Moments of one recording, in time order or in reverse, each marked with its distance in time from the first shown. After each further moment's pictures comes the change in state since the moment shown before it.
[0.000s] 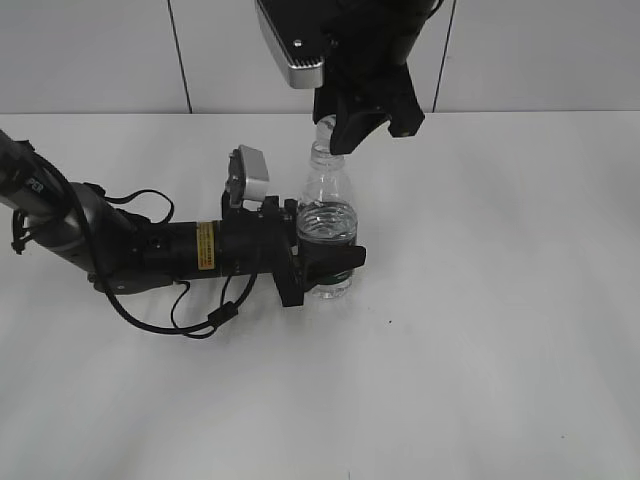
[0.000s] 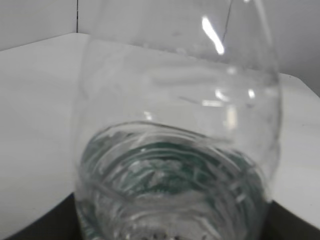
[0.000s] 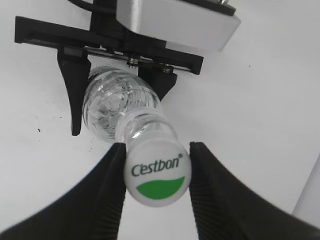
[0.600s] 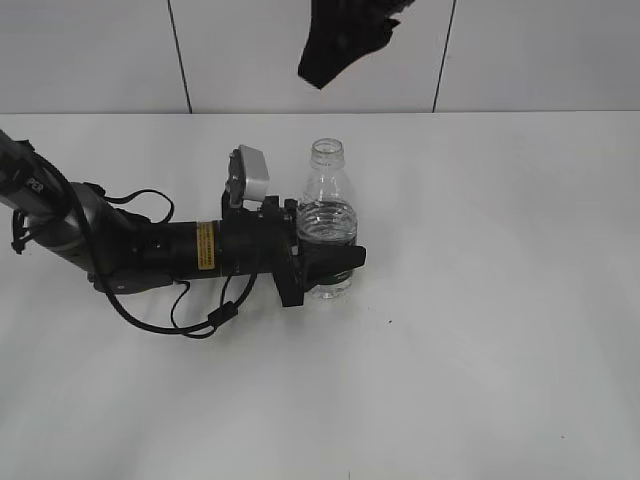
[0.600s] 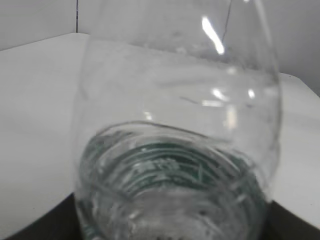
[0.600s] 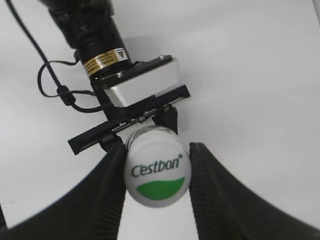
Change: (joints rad) left arm 0.000 0.000 -0.001 0.002 0.000 -0.001; right arm 0.000 -0.140 0.000 0.124 0.001 0.633
